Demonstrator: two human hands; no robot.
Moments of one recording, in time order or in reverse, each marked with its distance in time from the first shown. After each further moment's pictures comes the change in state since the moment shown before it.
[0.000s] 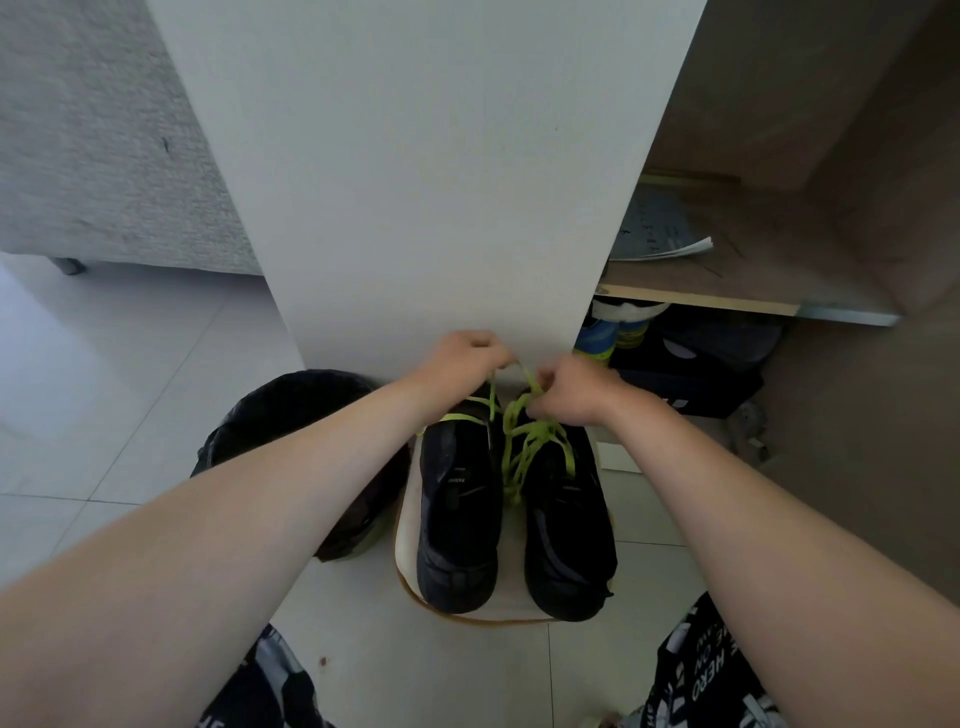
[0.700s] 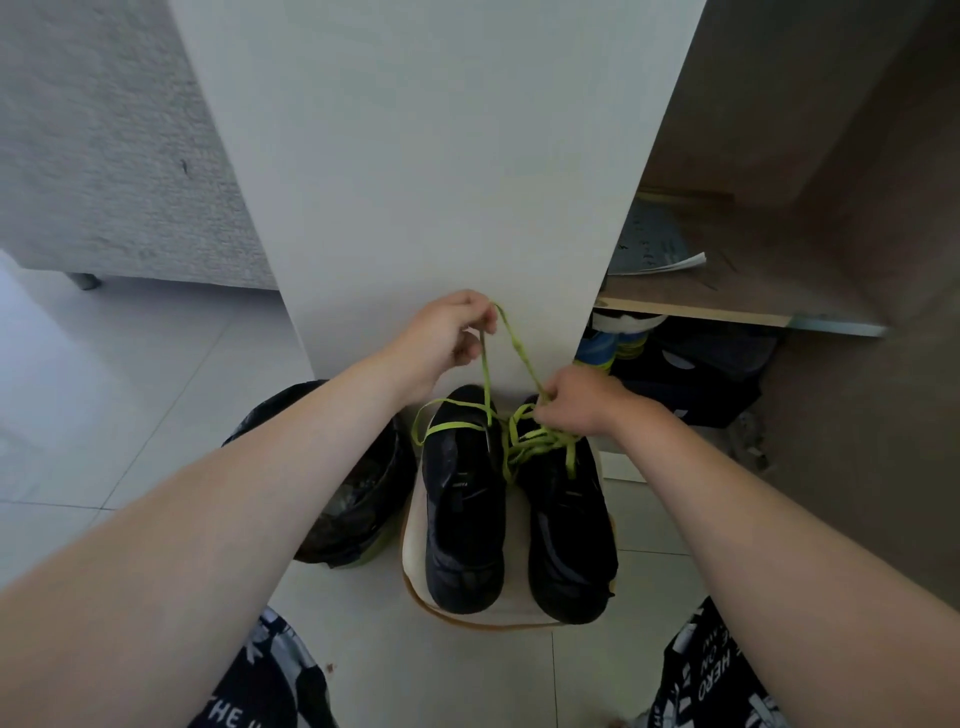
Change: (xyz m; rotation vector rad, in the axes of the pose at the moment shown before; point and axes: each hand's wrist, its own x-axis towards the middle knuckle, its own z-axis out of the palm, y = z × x) left_hand -0.006 0.029 -0.036 -0.416 -0.070 0.053; right_hand -0.003 0.004 -0.001 -0.028 0.001 -0.018
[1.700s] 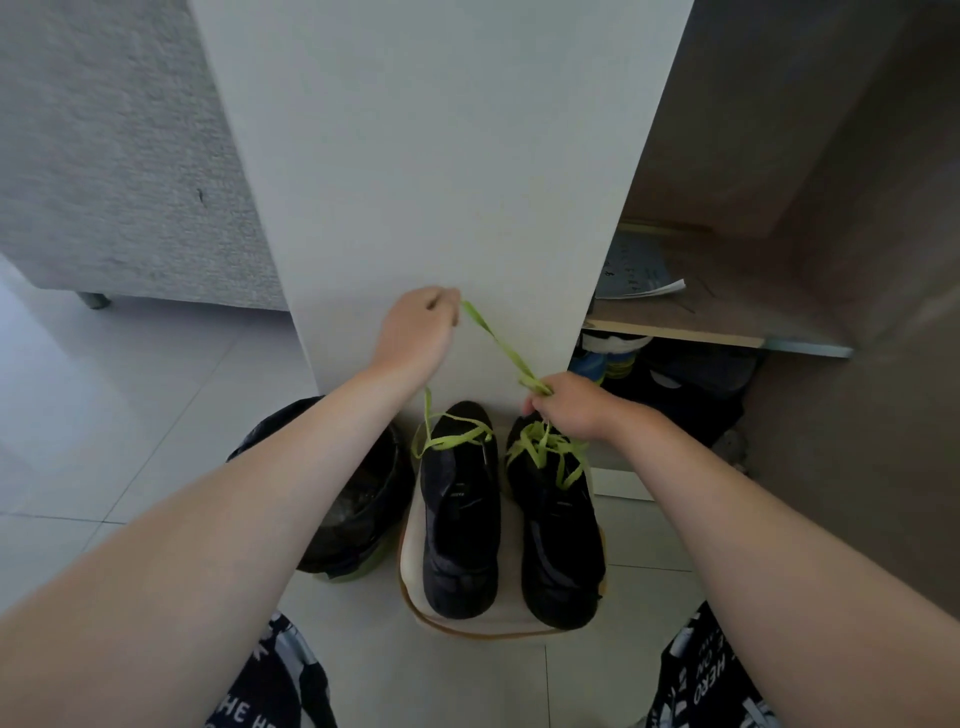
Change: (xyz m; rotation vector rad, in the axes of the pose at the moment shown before) left_hand -0.011 0.026 -0.005 0.553 0.452 0.202; right_hand -0.013 -0.011 -0.016 0.318 -0.025 -0.079
